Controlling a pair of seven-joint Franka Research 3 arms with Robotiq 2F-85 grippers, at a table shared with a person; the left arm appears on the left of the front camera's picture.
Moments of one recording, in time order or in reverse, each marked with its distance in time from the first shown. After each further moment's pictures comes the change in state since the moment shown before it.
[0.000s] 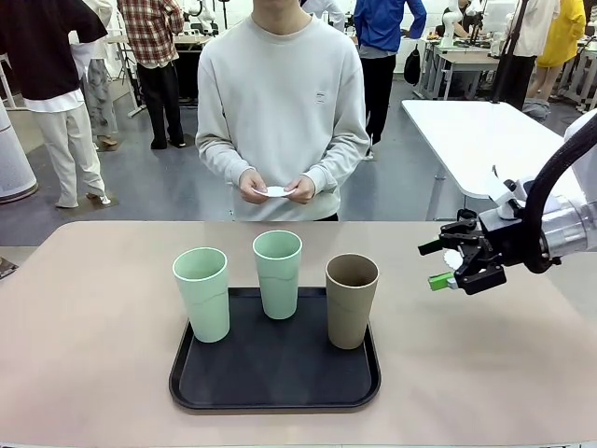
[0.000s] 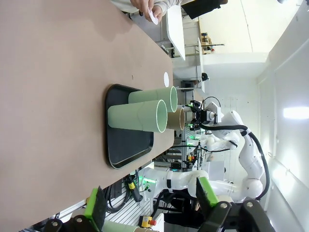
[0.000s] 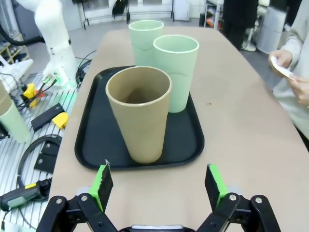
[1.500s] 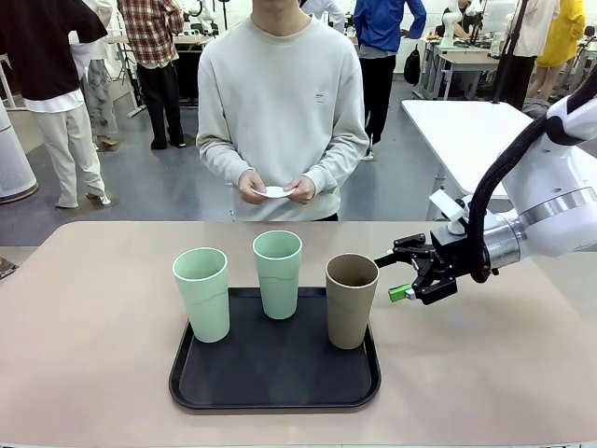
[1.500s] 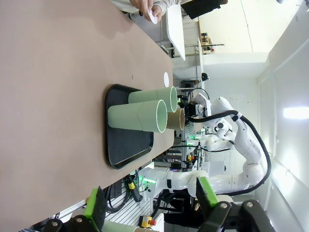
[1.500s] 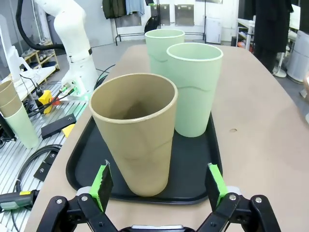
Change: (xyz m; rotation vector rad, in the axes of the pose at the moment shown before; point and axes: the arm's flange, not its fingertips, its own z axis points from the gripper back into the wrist) left arm 0.000 0.000 0.000 0.000 0.000 0.000; right arm -0.024 -0.035 -0.078 0.180 -0.108 0.032
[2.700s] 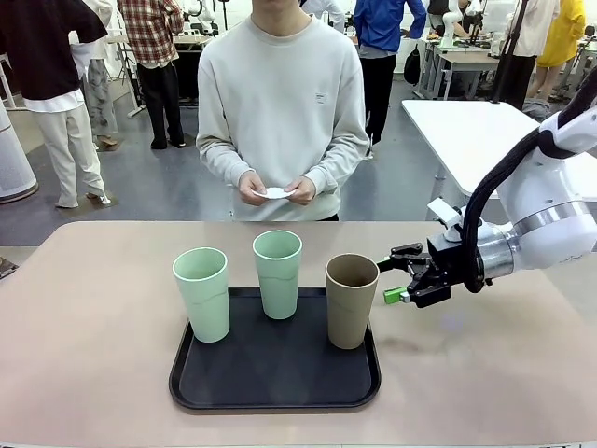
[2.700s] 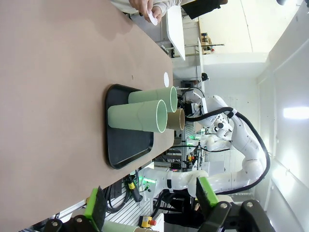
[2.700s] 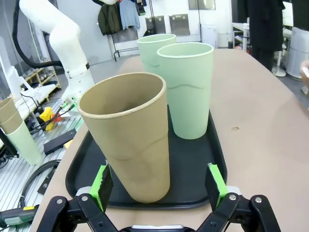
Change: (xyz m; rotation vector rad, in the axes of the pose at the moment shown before) left arm 0.000 0.000 0.000 0.000 0.000 0.000; right arm -0.022 -0.004 -0.011 0.003 -0.080 -0.090
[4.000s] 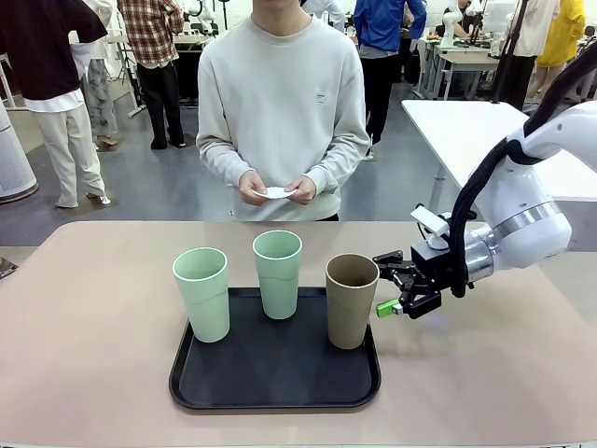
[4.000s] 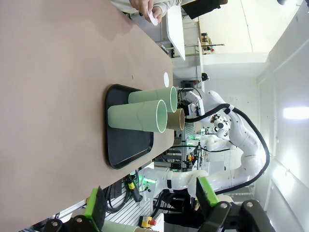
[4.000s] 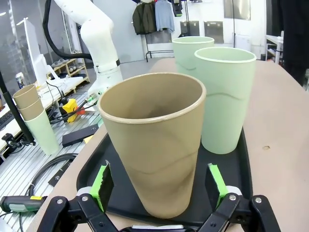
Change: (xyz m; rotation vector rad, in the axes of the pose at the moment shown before) left arm 0.000 0.000 0.000 0.000 0.000 0.000; right arm -0.004 -0.008 -0.028 0.174 -0.018 0.076
